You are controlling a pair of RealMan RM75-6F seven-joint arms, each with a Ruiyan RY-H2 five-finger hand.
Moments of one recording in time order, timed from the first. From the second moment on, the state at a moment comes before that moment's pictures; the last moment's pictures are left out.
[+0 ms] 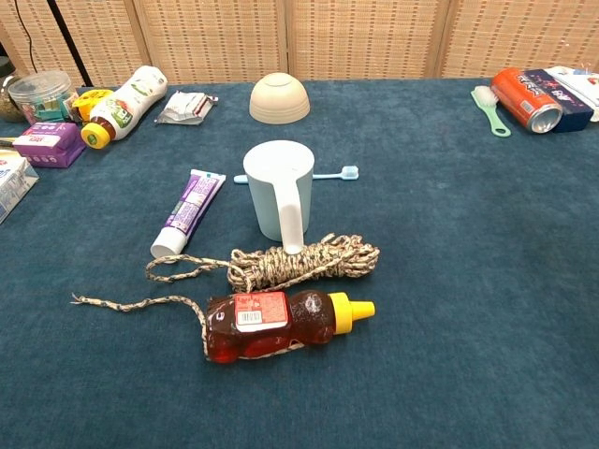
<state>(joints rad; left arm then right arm) -0.22 -1.03 -0.04 -1.73 1.51 1.32 0.07 0.70 -0.93 -0.11 -1.79 -1.26 1.31 -0.29</state>
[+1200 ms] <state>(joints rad) -0.90 -1.47 -0.27 -1.38 0.91 0.69 0.30 0.20 -1.15 -0.06 -1.49 -1.40 1.58 0.16</state>
